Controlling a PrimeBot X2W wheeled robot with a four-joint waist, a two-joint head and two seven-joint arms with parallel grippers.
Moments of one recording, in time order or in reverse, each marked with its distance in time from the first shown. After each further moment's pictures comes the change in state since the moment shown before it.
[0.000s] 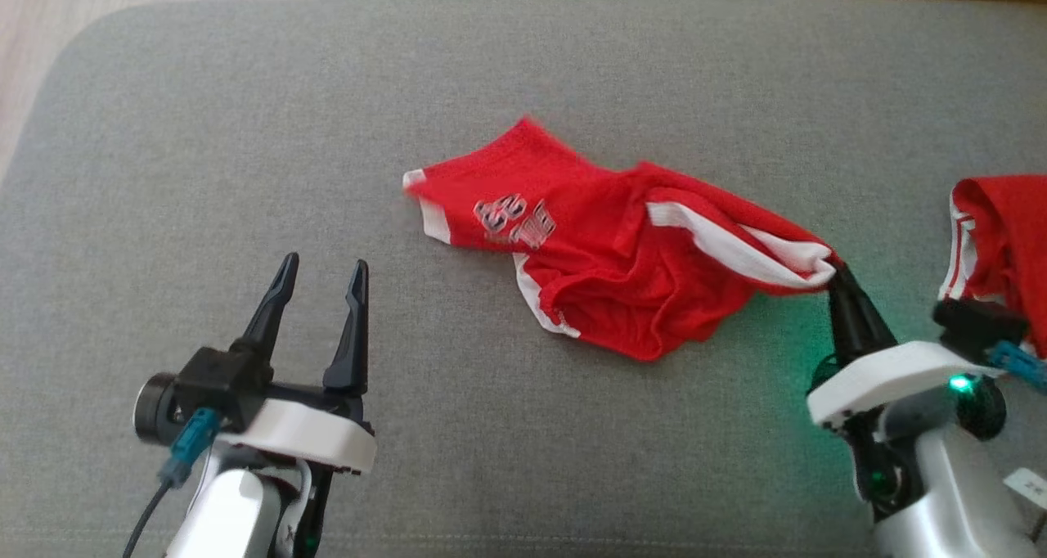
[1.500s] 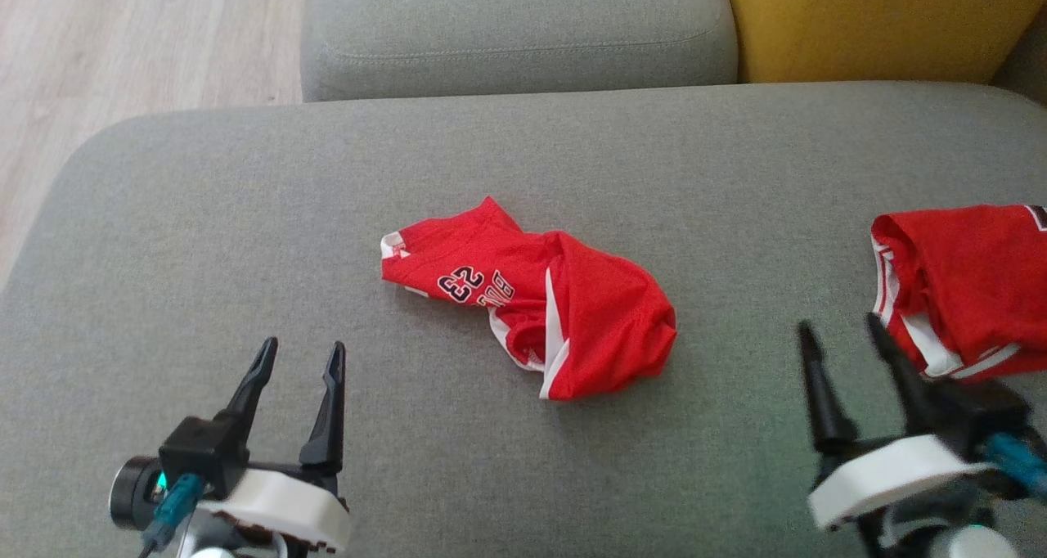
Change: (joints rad) left arm 0.172 0.045 0.032 -0.065 -0.001 0.021 0.063; right arm 0.309 0.011 0.017 -0.446 -0.275 0.000 0.058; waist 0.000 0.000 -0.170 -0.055
